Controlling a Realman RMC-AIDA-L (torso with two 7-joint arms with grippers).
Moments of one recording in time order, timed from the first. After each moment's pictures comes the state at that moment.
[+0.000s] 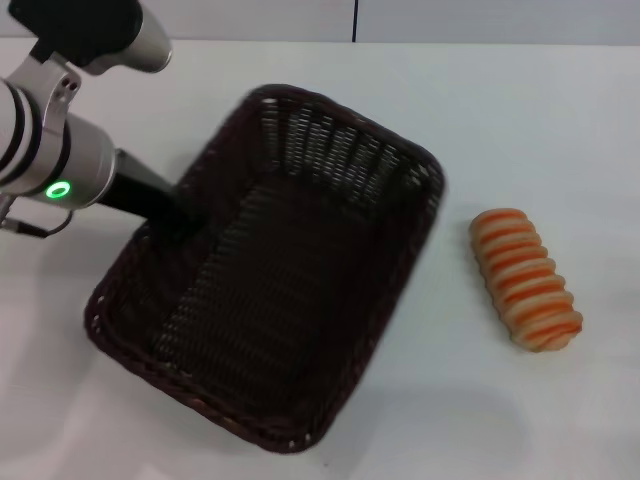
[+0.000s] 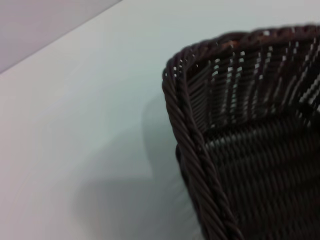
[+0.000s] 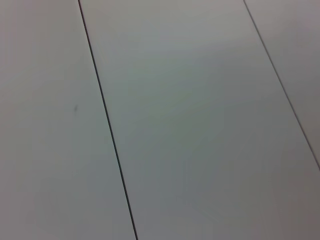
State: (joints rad) left arm -0.38 -2.06 -1.60 -1.66 2.68 -1.42 0.43; right arm 0.17 2.08 0.22 0.19 -1.35 -1.69 0.28
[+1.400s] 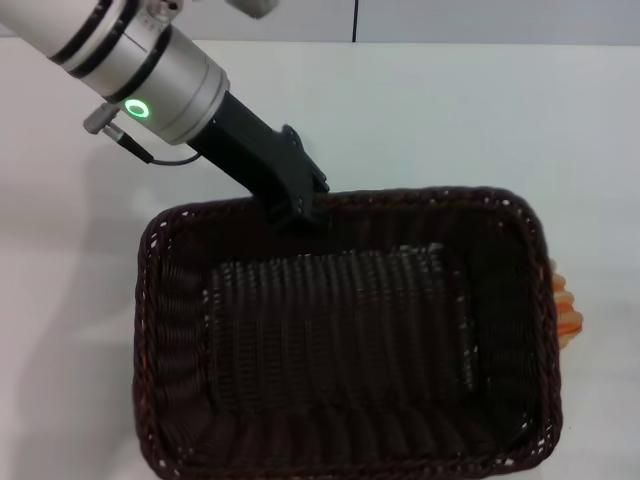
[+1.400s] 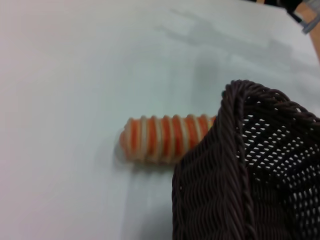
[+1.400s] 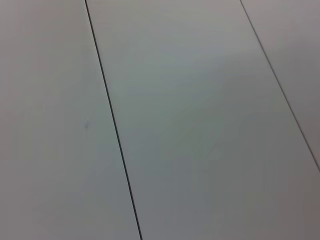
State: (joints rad) left arm -0.92 -2.06 -2.05 -0.95 2.35 -1.68 1.26; right arm 0.14 2.08 0.20 0.20 -1.35 -1.76 0.28
